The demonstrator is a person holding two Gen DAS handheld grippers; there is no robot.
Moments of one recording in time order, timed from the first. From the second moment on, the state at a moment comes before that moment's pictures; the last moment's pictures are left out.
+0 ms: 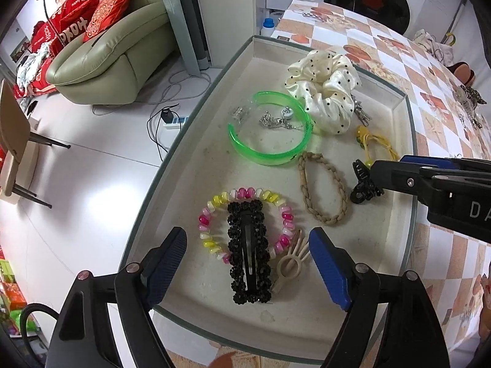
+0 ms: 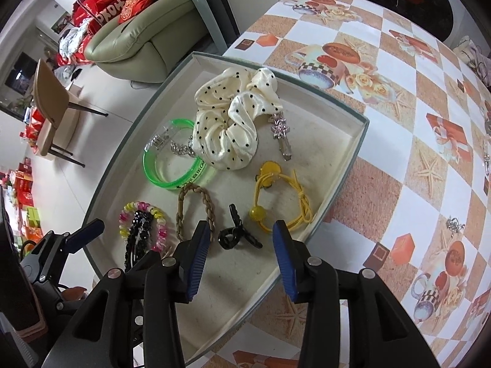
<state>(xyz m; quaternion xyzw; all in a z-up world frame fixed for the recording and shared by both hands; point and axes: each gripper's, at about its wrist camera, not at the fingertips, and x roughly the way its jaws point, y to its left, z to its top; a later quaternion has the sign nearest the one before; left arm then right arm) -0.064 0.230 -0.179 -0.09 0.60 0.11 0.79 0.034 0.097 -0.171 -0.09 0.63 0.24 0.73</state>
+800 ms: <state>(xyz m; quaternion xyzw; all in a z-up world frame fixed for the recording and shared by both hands) -0.086 0.236 -0.163 -0.09 0.61 0.11 0.78 0.021 0.106 -0.159 -0.11 0.65 0.23 0.72</state>
